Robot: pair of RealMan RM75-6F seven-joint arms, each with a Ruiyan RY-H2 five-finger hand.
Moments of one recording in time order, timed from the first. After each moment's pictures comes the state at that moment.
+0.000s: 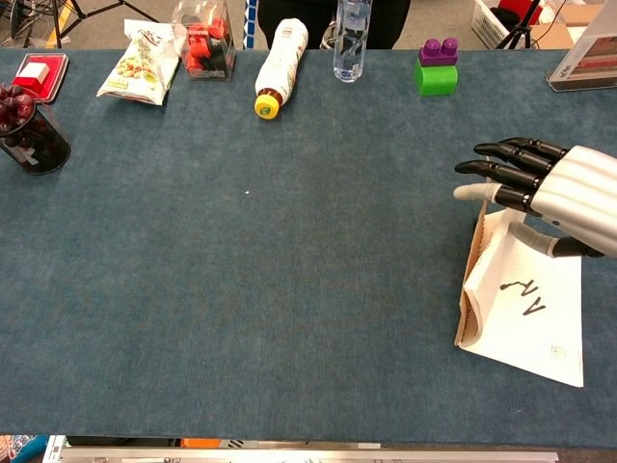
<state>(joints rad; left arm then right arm) -0.13 -1.01 -0.03 -1.73 1.31 1.31 0.07 0.42 -1.32 -0.16 -1.24 -1.98 1.44 -0.11</state>
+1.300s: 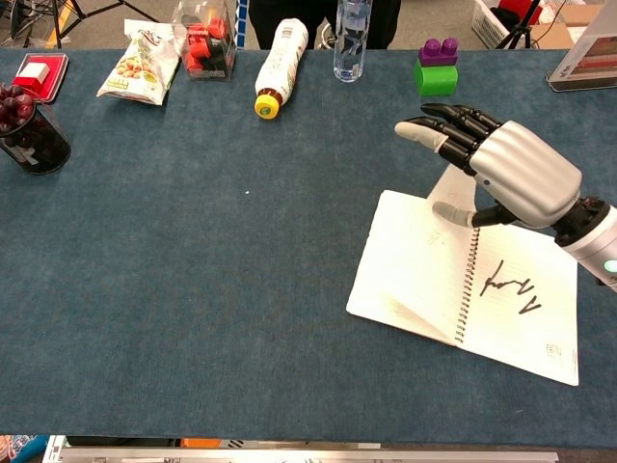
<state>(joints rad) -0.13 -1.01 -0.03 -1.73 1.31 1.30 0.06 0.48 -1.73 -0.07 -0.78 -1.89 1.60 0.22</state>
